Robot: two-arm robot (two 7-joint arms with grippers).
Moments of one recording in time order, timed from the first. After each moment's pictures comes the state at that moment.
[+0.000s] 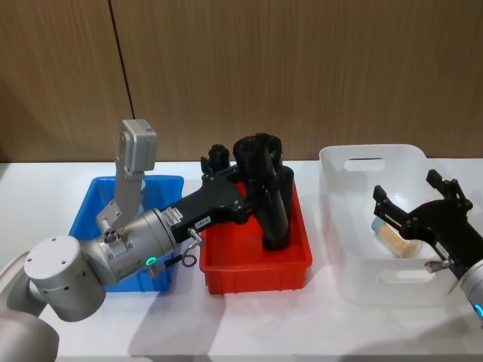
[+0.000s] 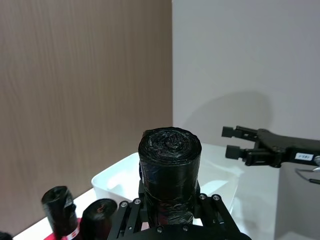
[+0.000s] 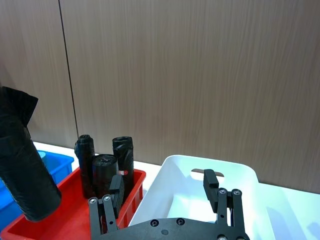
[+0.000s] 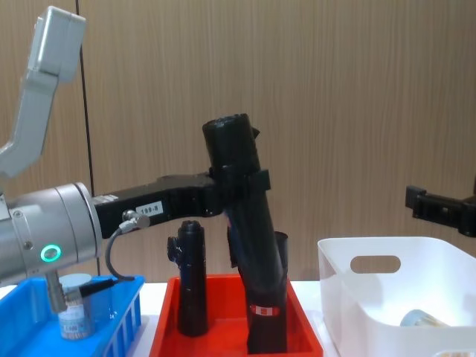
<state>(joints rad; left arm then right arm) -0.39 0.37 0.37 -1.33 -0.59 -0.04 -0.73 -0.01 0.34 -0.23 -1.77 0.29 0.03 0.07</state>
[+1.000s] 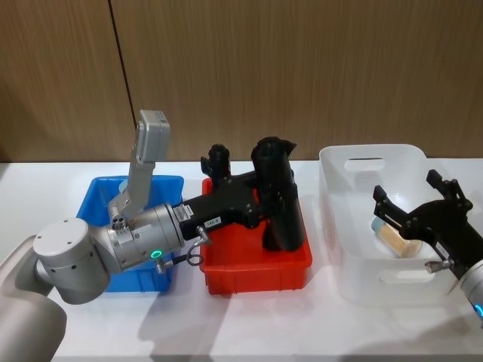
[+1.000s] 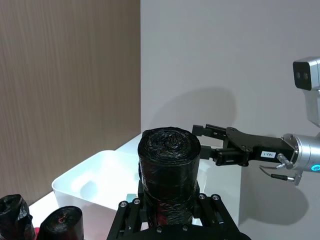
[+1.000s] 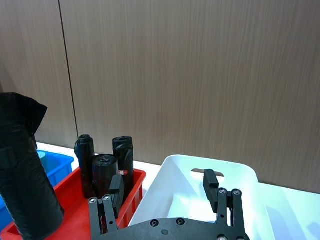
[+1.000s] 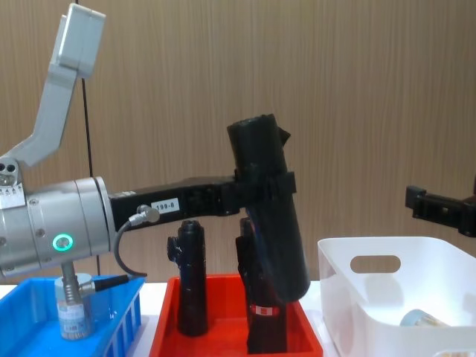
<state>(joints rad) -0.46 0.34 0.38 -1.25 -0.60 0.04 -0.89 -0.01 0.34 -0.23 -1.77 0.29 0.03 0.07</state>
